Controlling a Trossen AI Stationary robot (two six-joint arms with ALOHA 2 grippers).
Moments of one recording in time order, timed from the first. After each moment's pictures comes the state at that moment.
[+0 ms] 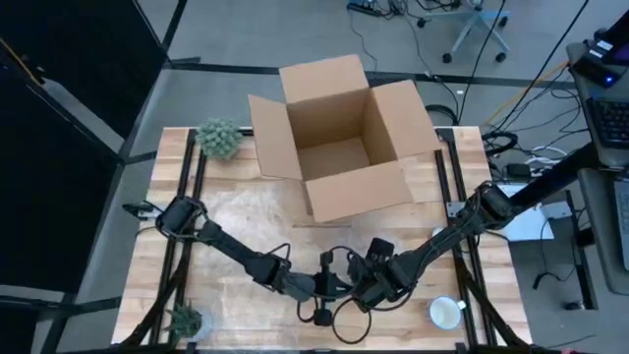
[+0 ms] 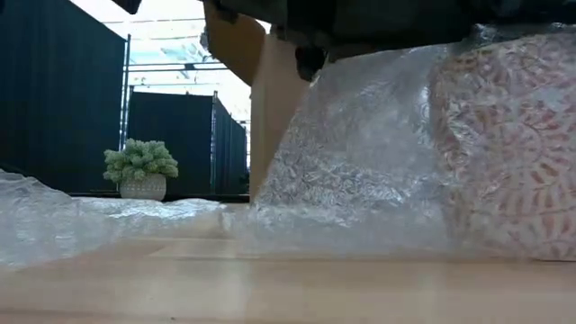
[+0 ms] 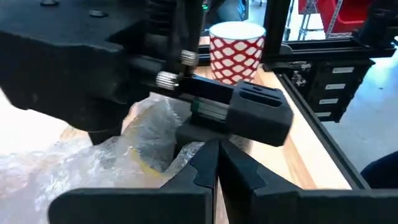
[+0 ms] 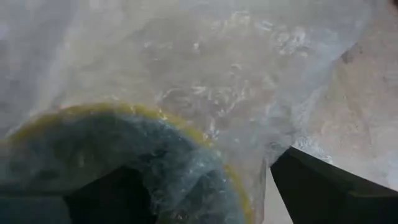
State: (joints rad) left arm -0.45 2.06 1.25 0.48 -0.36 -0.10; right arm 0.58 1.84 1.31 -0.88 0.36 0.91
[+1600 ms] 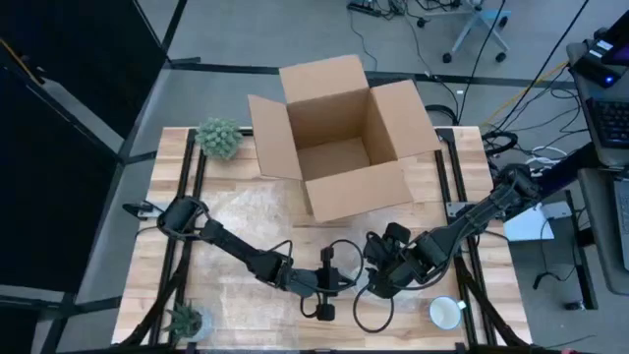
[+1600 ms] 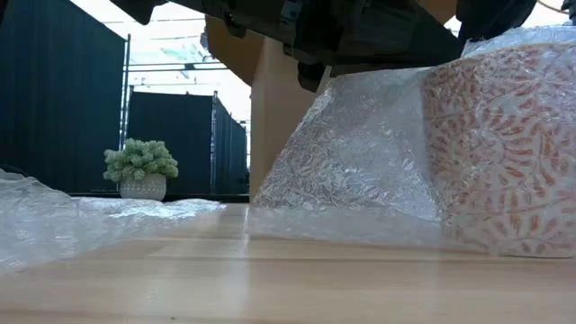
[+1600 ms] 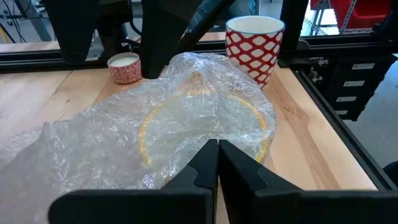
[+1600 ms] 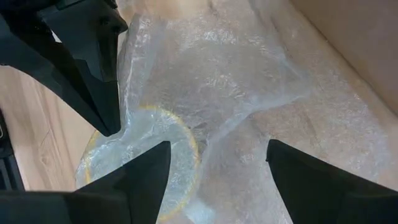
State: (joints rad) left arm -0.44 2.06 1.25 0.47 -0.37 -0.10; right arm 0.58 1.58 1.31 -1.00 0.39 0.95
